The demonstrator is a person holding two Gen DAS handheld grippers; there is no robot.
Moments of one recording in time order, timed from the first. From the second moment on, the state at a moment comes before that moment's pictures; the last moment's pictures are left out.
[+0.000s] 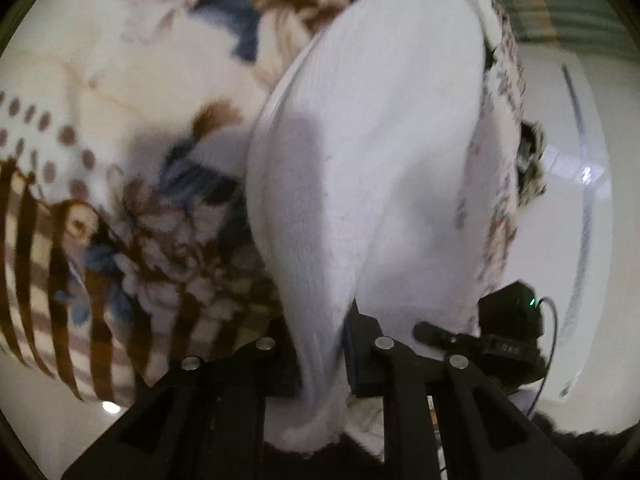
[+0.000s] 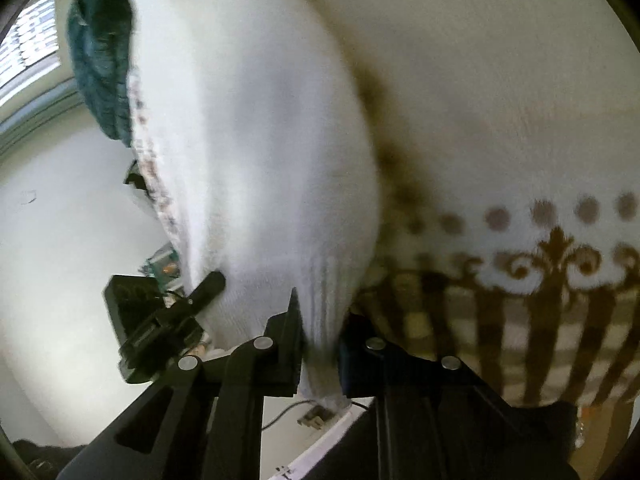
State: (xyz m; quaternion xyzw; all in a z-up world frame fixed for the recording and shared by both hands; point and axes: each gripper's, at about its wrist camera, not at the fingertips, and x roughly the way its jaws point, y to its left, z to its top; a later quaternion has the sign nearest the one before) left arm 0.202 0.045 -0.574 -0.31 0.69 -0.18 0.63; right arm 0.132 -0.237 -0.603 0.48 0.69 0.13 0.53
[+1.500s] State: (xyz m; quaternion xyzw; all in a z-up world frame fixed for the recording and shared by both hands) left arm 0.567 0.007 -0.527 -0.22 0.55 -0.20 0.78; right arm 0.521 -0.348 -0.508 0.33 0.55 0.03 0.77
